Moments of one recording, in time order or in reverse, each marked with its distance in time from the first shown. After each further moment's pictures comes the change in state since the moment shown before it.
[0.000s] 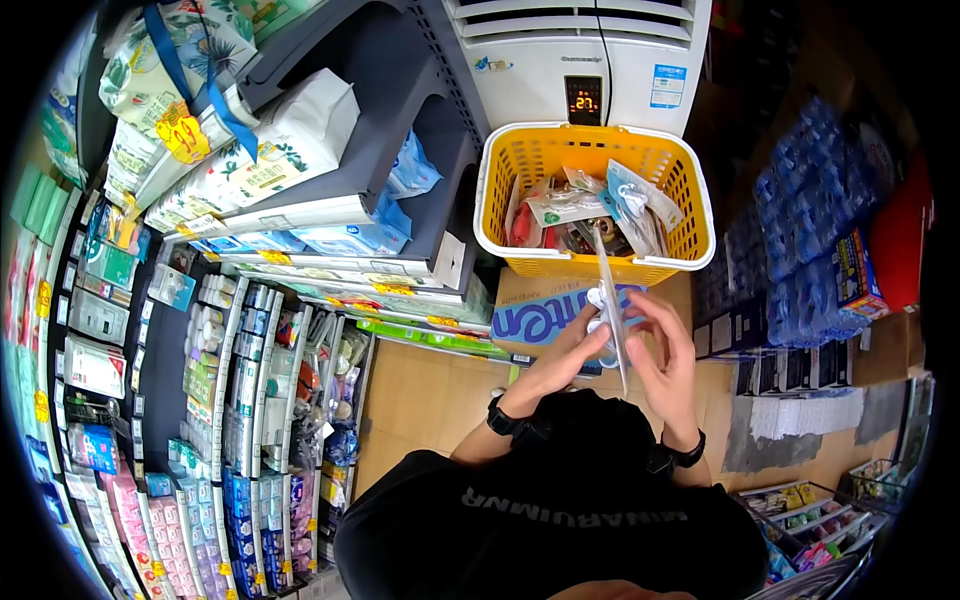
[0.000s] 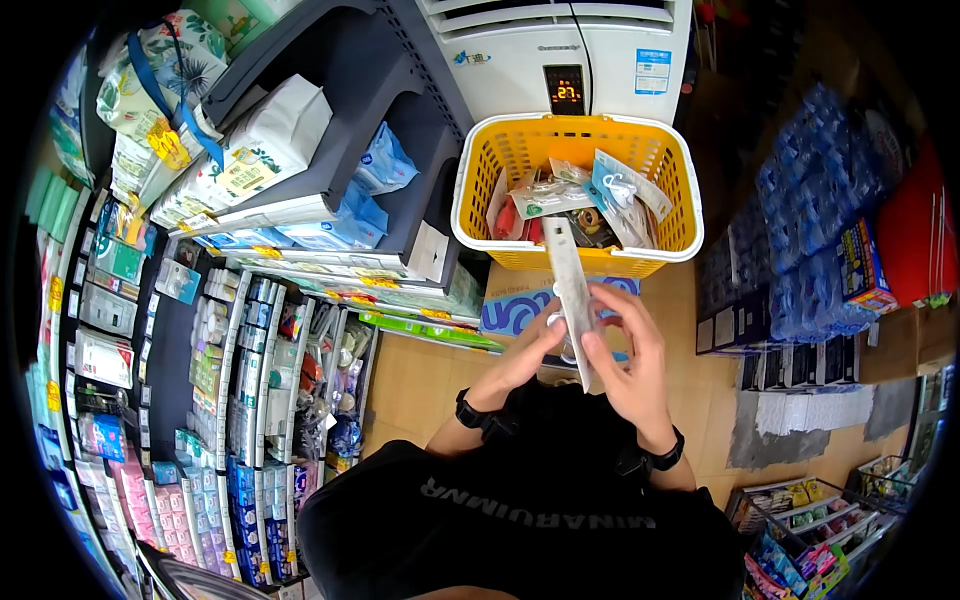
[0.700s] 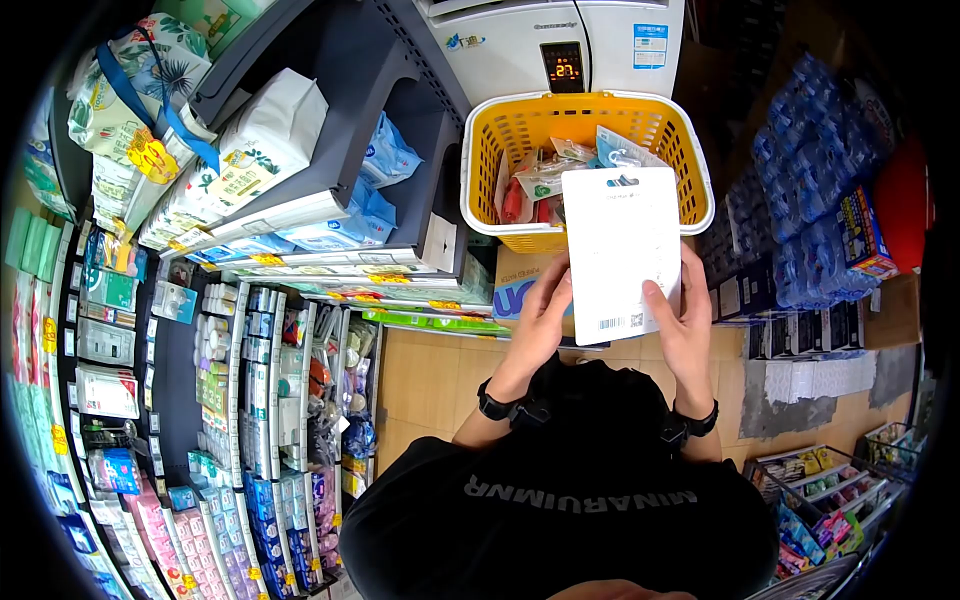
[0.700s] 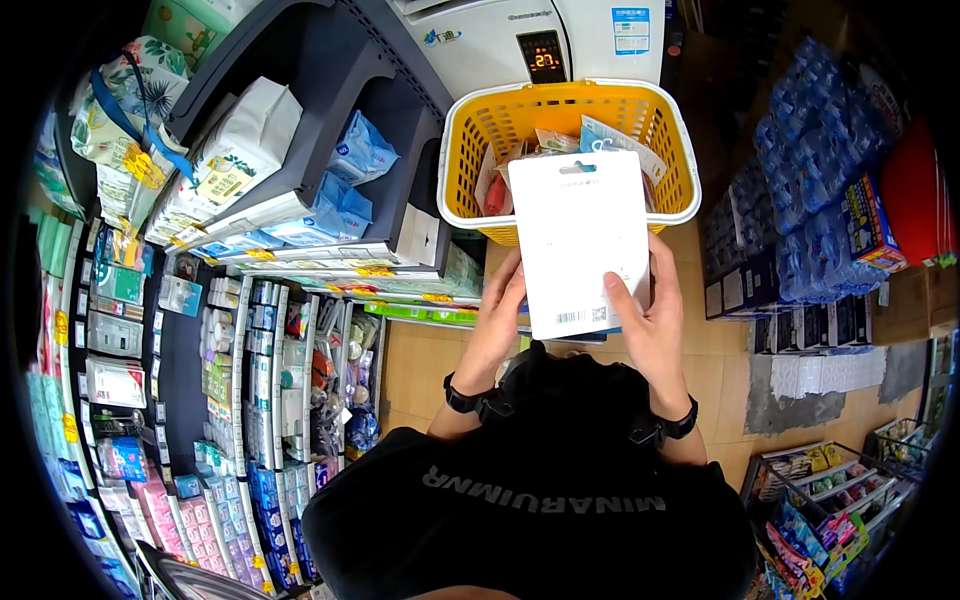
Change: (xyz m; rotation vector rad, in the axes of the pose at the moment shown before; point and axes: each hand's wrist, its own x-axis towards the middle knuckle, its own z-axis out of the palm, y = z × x) left_hand -0.005 0.058 0.007 0.054 0.297 0.075; right_hand 0.007 0.014 -0.007 0.045 0.208 0.110
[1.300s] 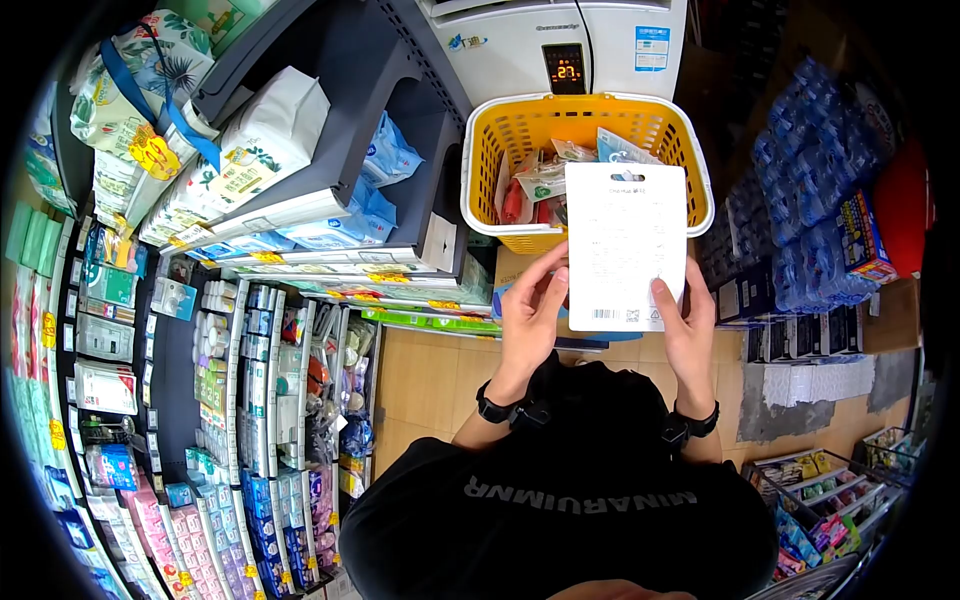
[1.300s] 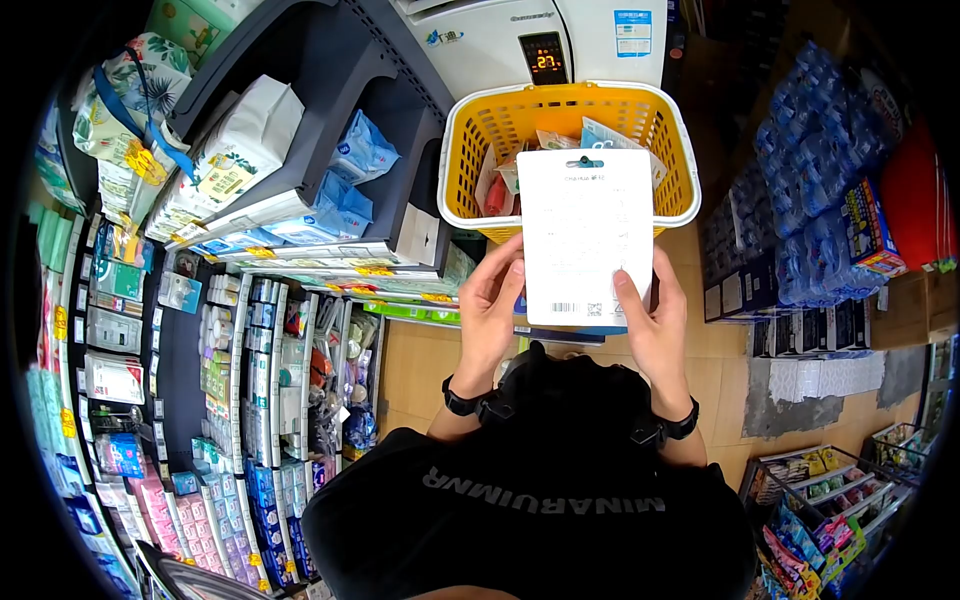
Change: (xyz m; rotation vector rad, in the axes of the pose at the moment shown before) left_hand 0.000 0.010 0.005 0.013 0.139 0.276; right_hand -0.001 -0.005 -0.004 0.023 -0.003 0.077
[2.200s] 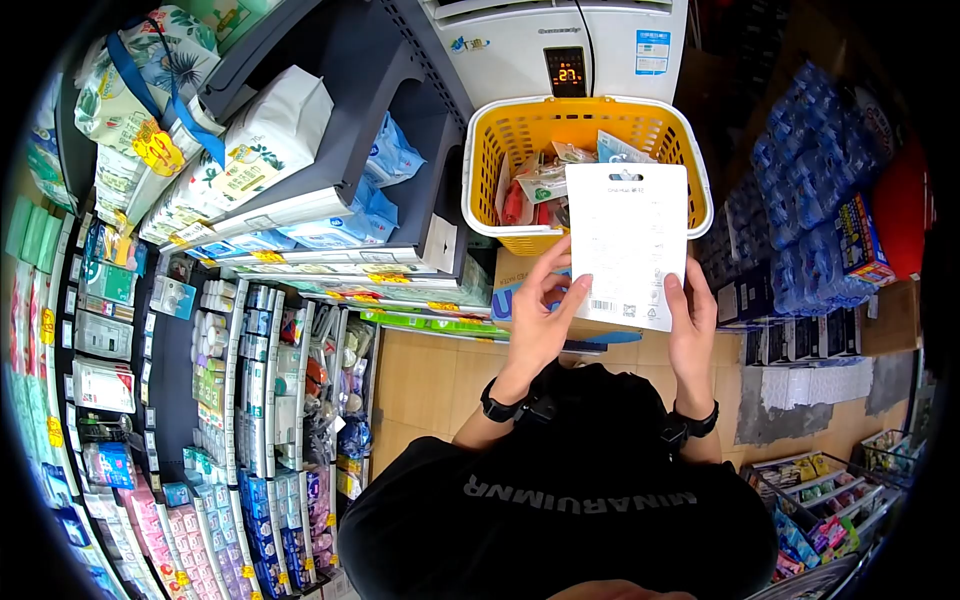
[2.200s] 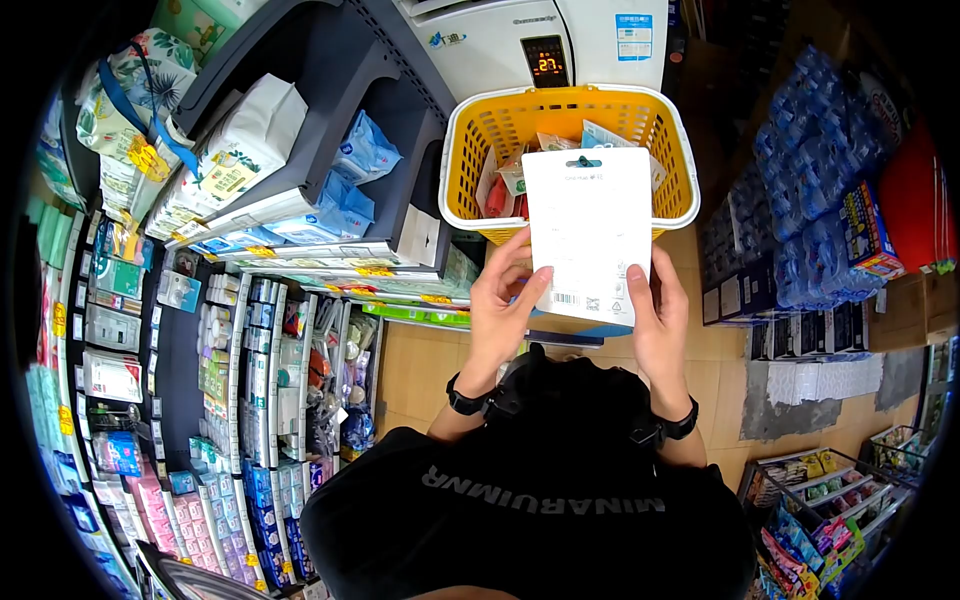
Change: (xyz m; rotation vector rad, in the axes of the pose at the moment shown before) left_hand 0.001 -0.007 0.004 0.141 -0.007 -0.064; right_hand 0.001 0.007 -0.001 0.072 0.041 -0.018
